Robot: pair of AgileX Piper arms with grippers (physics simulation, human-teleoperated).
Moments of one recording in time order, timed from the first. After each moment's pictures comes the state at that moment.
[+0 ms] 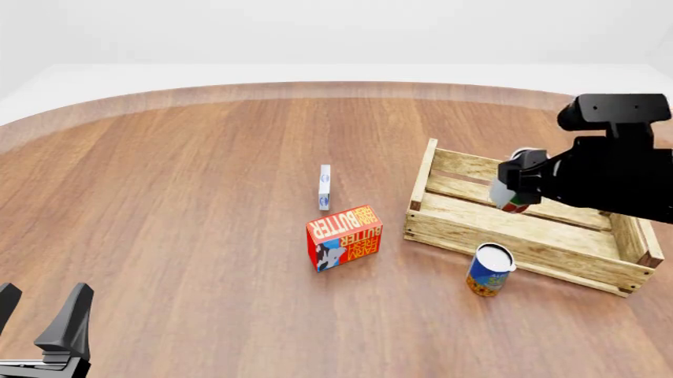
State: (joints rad) left arm 0.00 0.01 0.00 0.00 0.00; right arm 0.22 1.05 -0.94 0.58 0.09
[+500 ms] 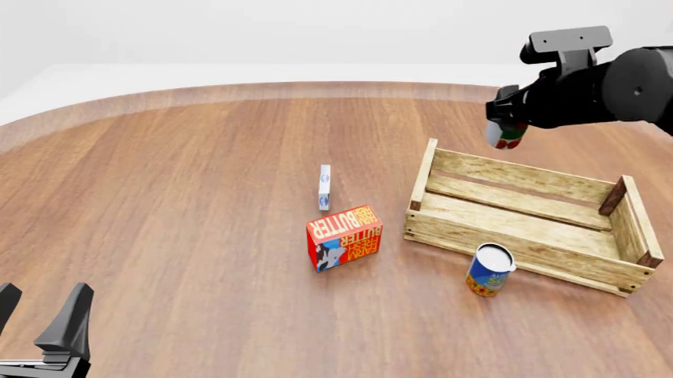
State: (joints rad) left arm 0.00 0.01 0.00 0.00 0.00; right arm 0.11 1.47 -1.35 0.58 -0.05
